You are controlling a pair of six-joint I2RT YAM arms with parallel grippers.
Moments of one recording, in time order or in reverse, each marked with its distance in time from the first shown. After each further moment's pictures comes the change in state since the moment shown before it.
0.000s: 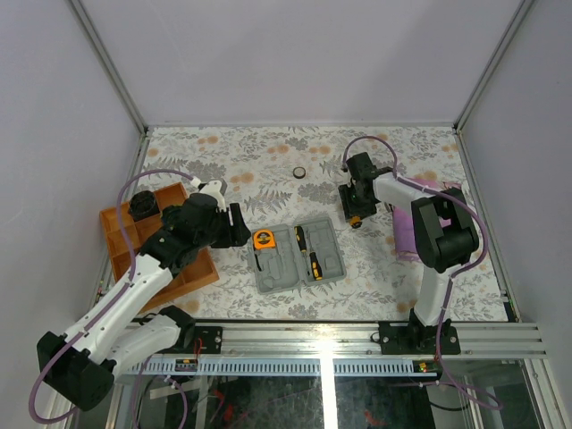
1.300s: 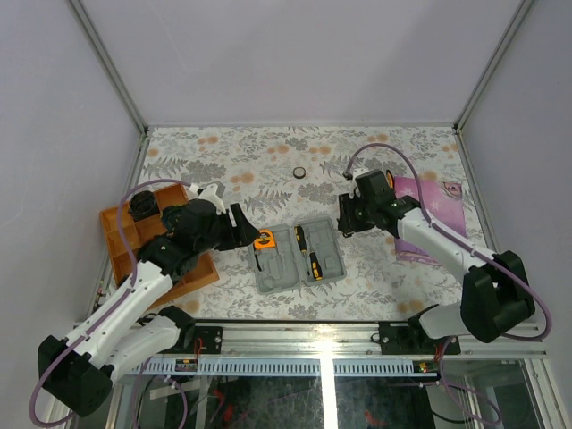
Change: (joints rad) left arm 0.000 -0.044 -0.101 0.147 0.095 -0.150; right arm 0.098 -0.506 -0.309 0.090 -0.090 0.091
